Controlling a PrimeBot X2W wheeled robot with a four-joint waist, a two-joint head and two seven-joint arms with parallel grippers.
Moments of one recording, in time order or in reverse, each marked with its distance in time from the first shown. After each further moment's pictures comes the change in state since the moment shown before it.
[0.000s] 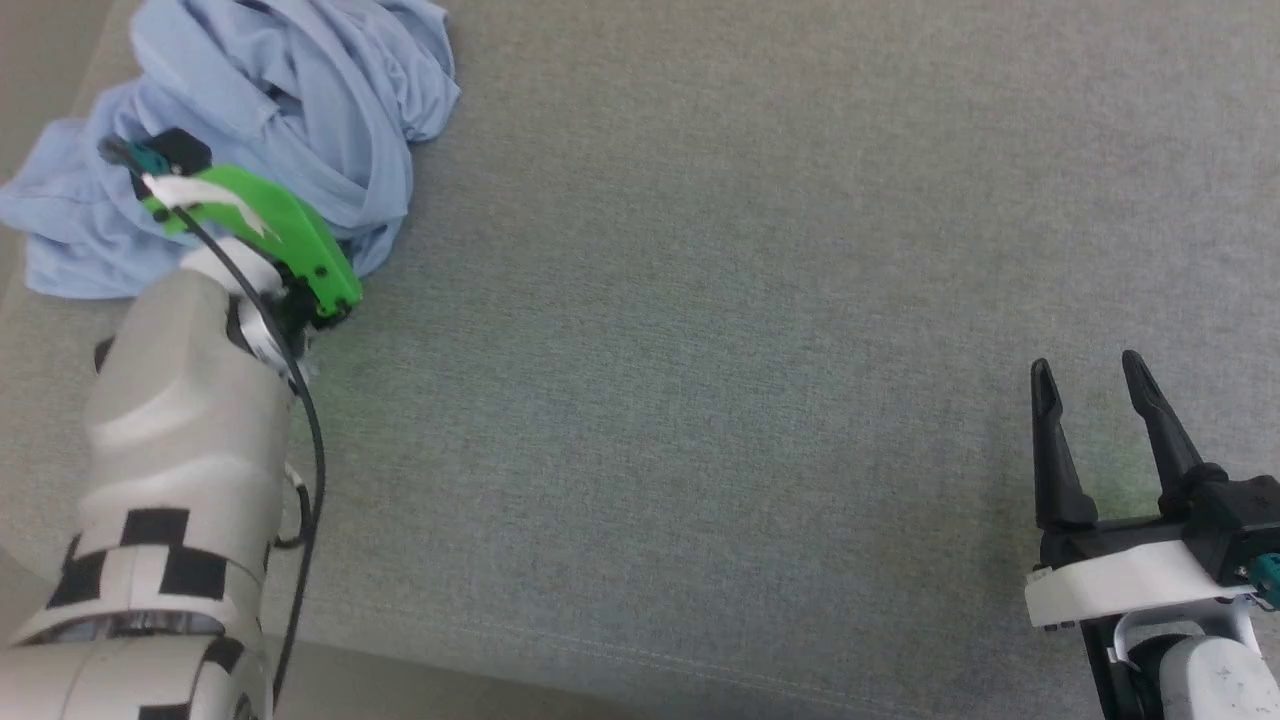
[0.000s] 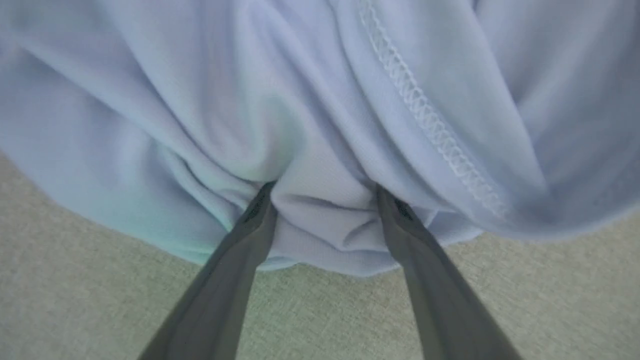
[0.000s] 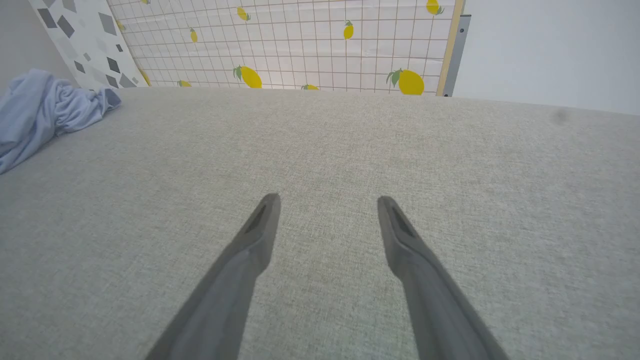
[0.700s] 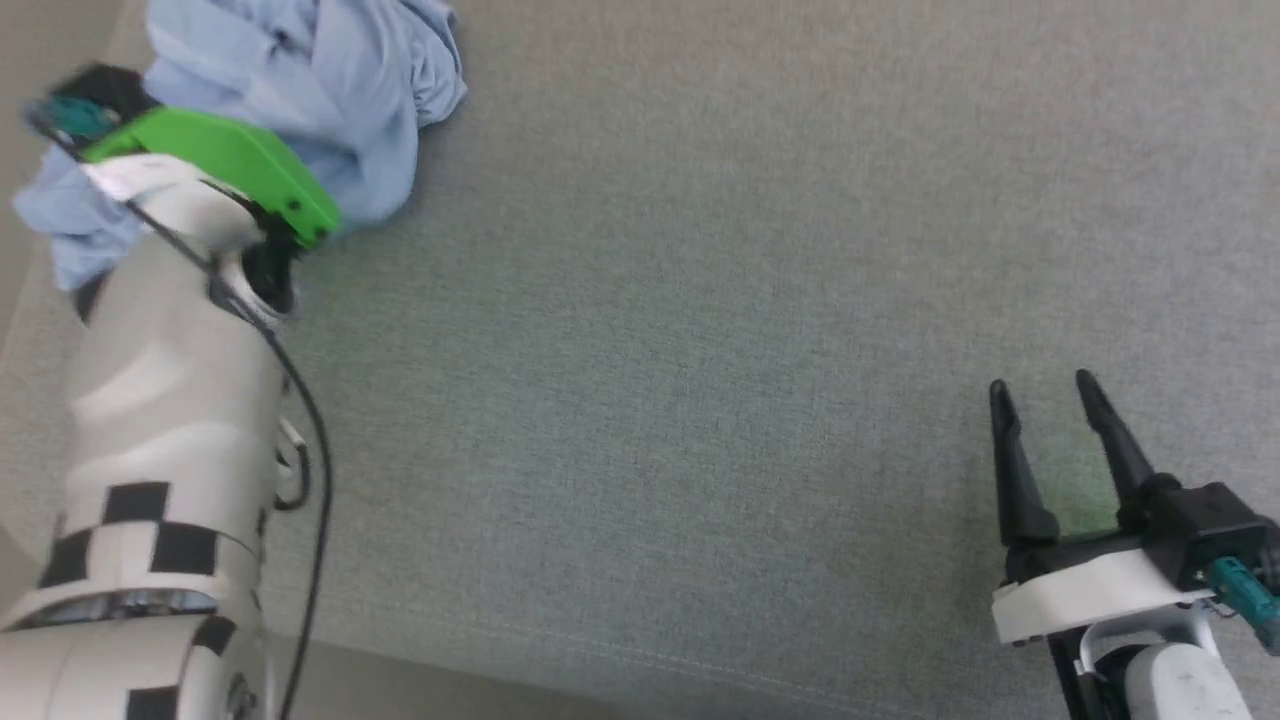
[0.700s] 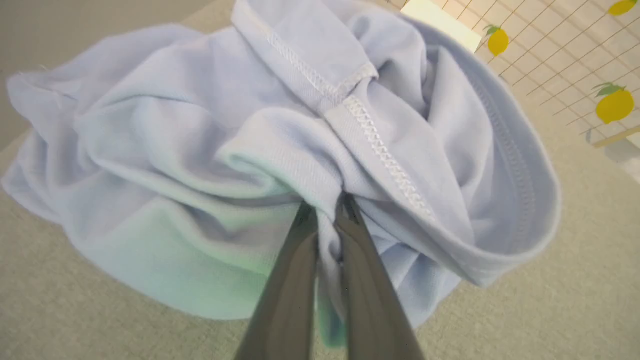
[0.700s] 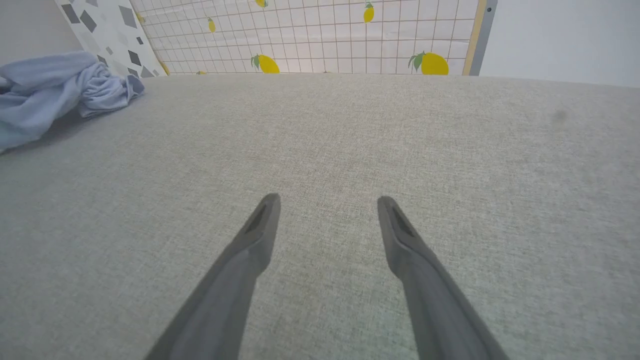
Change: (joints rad) left arm -0.045 -0.011 0.048 -0.041 -0.061 -0.021 -0.275; right arm 0.003 0.000 0.048 0.046 0.023 0.000 -0.006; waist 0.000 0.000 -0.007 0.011
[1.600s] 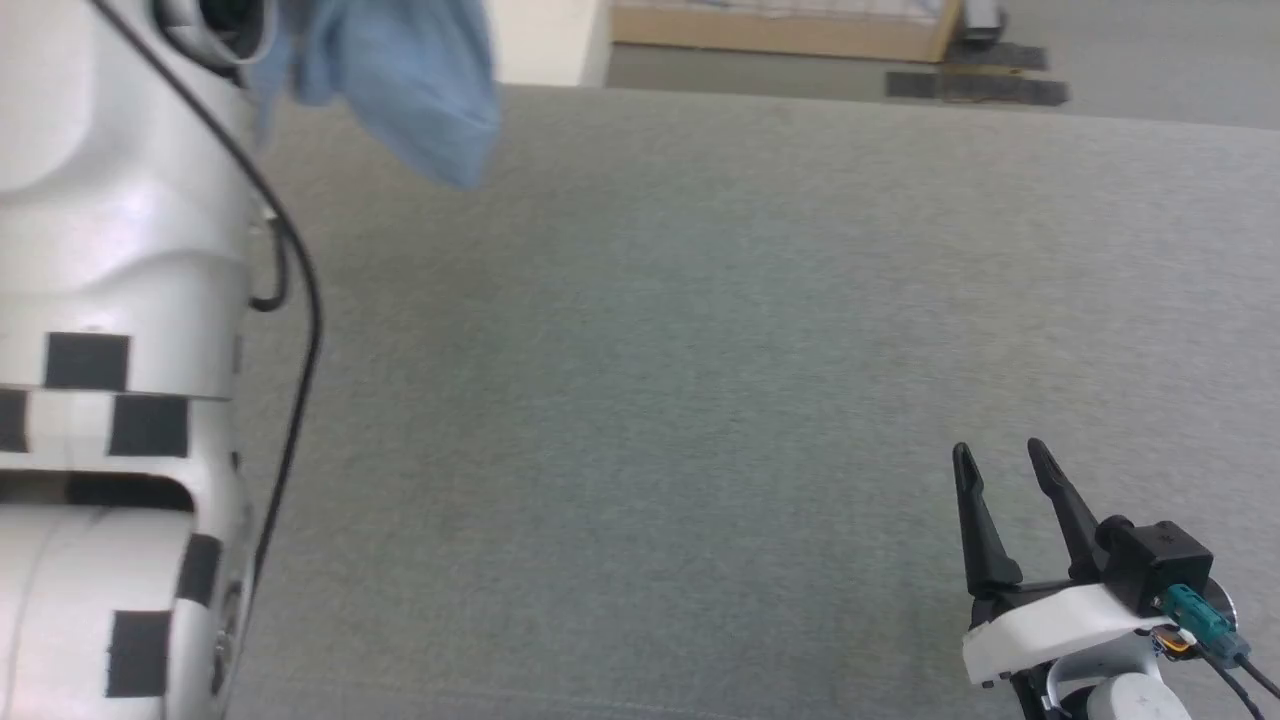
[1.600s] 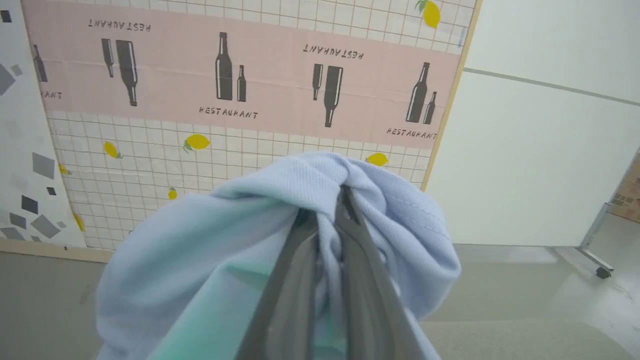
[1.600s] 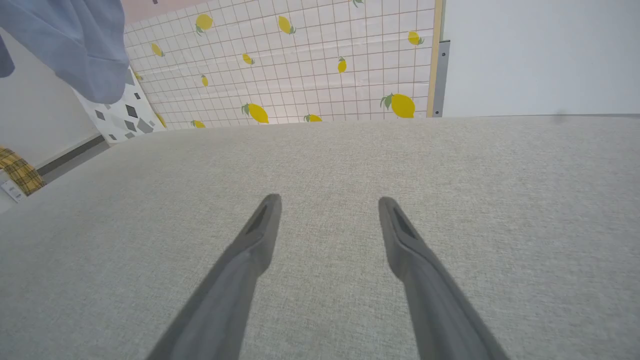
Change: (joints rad) left arm -0.255 0.007 -0.183 -0.334 0.049 -0.176 0.059; right arm -0.004 0.000 0.034 0.216 0.109 0.000 -0.067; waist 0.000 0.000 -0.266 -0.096
